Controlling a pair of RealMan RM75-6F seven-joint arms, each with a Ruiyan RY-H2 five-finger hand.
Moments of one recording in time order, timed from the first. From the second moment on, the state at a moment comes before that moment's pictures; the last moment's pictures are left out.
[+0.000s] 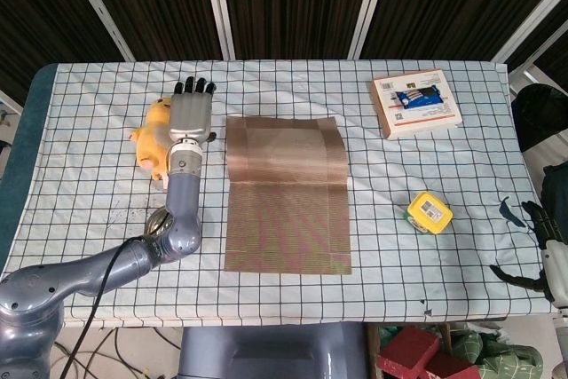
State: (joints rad) left arm -1.13 -1.75 -0.58 -1.11 0.48 1.05 0.99; right arm 0.08 -1.00 0.11 -1.65 -1.36 1.34 0.38
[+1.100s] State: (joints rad) left arm -0.33 -1.16 -0.02 -1.83 1.25 1.51 0.33; right arm 0.07 -1.04 0.12 -1.63 -1.37 1.39 0.28
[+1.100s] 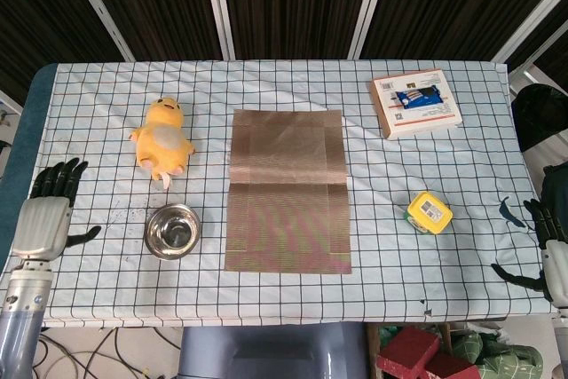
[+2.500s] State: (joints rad) left arm -0.23 -1.16 -0.07 -1.71 1.35 1.46 0.07; right arm 0.42 -1.36 0.13 -1.73 -1.48 1.11 -0.34
